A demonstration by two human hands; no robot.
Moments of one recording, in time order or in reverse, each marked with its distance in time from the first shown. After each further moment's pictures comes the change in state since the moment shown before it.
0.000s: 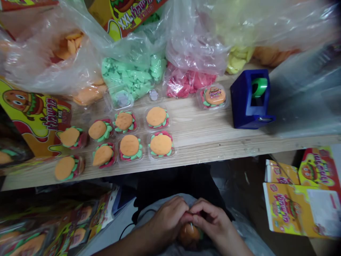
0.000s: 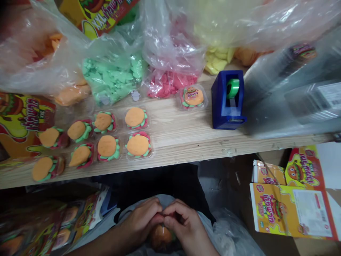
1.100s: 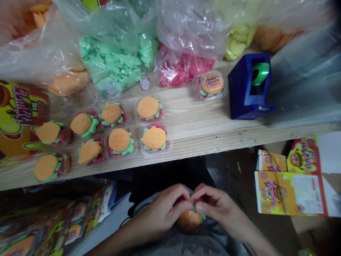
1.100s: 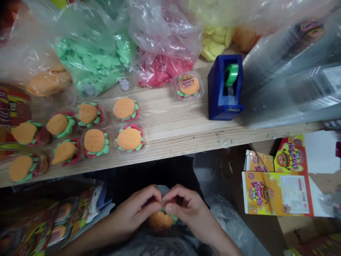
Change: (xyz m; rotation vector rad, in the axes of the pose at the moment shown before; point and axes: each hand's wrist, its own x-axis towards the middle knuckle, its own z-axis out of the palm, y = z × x) left_hand 0.023 0.028 -0.037 -0.378 -0.218 -0.407; right_hand -0.001 -0.024 -0.029 0.205 -0.066 0.039
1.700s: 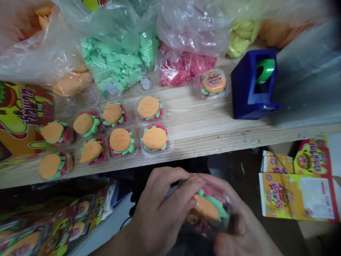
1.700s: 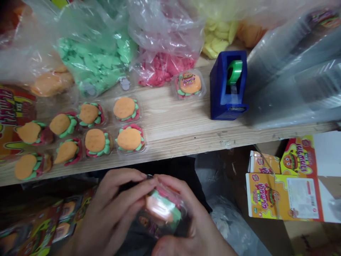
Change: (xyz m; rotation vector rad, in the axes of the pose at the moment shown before) left_hand -0.009 0.049 -0.015 0.524 0.549 0.413; right_hand -0.017 -0.040 0.020 0.234 -0.024 -0.109
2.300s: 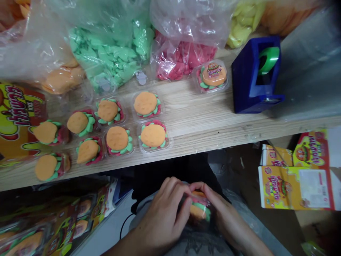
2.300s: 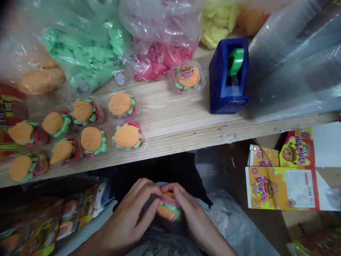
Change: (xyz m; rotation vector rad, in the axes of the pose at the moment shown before) left_hand -0.027 -0.020 0.036 -0.130 -0.393 -0.244; right_hand 0.009 0.048 -0.015 0.048 0.137 0.262
